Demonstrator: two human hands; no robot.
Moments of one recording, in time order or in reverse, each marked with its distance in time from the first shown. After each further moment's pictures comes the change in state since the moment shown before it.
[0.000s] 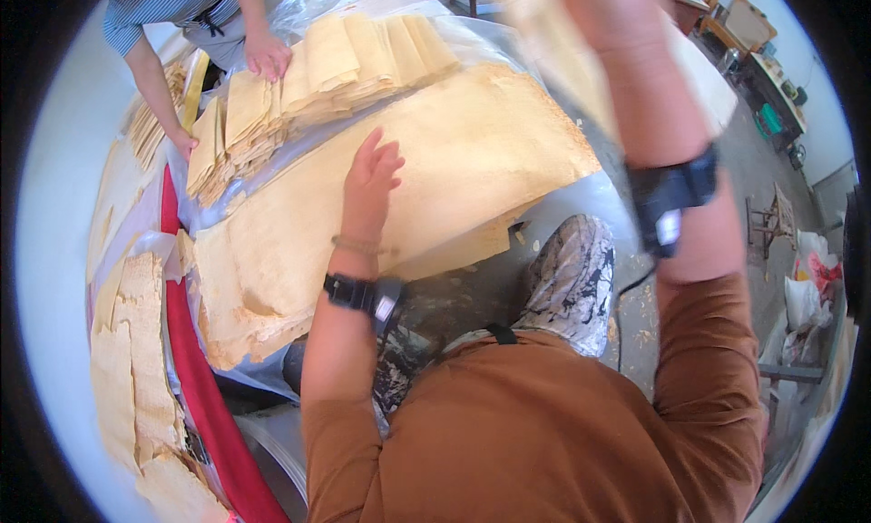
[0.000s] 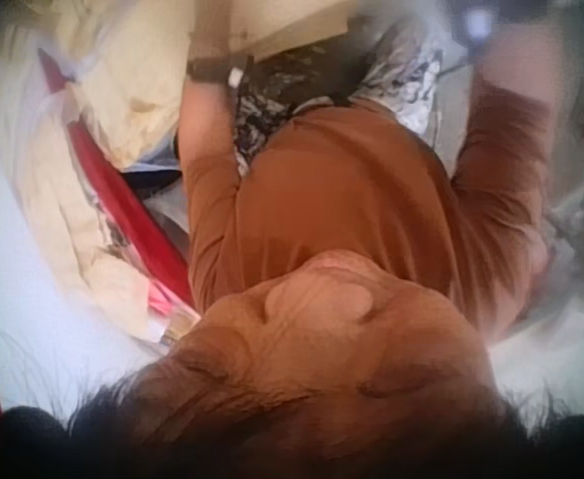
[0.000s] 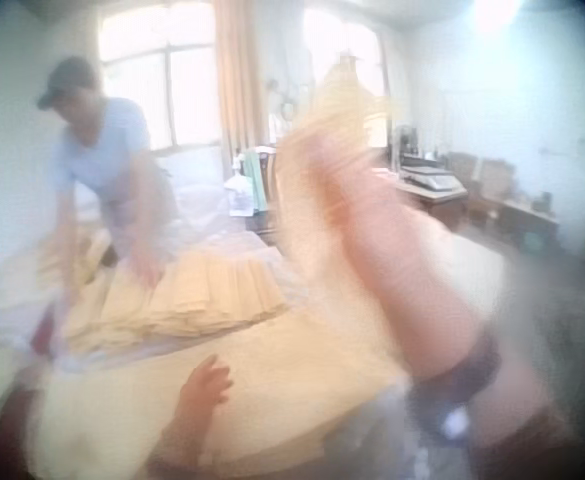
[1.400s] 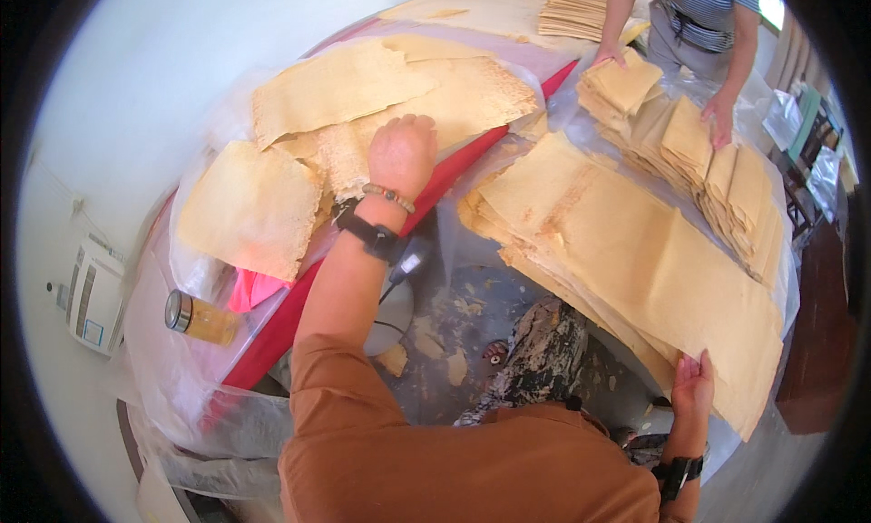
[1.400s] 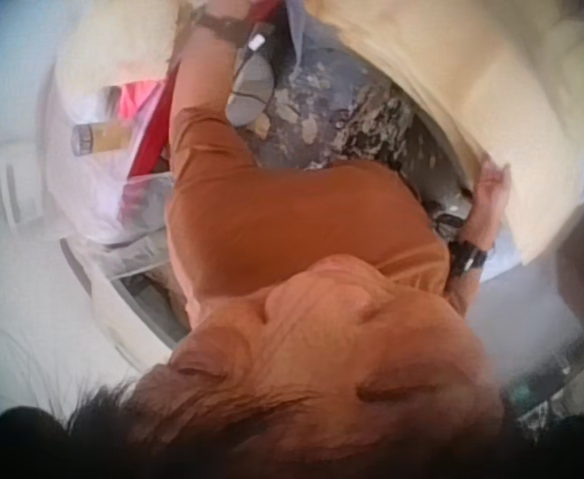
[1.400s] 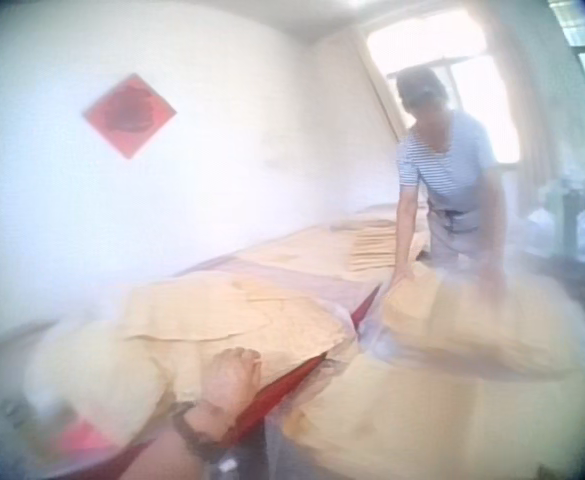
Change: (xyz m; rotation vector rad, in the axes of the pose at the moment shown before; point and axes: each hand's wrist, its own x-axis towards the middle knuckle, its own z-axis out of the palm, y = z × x) left_hand -0.278 0.135 -0.380 1.744 0.986 -0.035; right_hand -0.235 0.144 0.176 0.954 0.193 1.244
